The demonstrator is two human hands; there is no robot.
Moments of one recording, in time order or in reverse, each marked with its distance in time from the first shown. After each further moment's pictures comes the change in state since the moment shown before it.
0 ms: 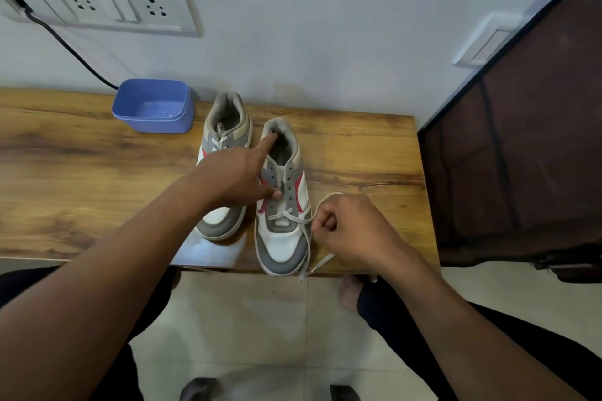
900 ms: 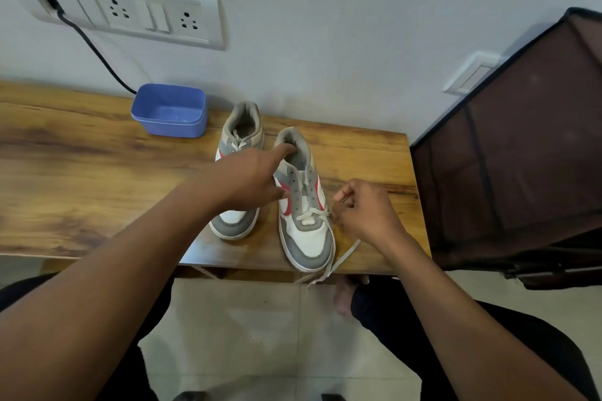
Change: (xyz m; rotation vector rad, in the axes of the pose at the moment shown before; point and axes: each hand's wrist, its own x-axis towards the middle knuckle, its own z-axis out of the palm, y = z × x) left_hand -0.032 -0.007 -0.021 -0.154 0.074 0.179; right_hand 0.018 -0.004 -0.002 0.069 0.260 0.129
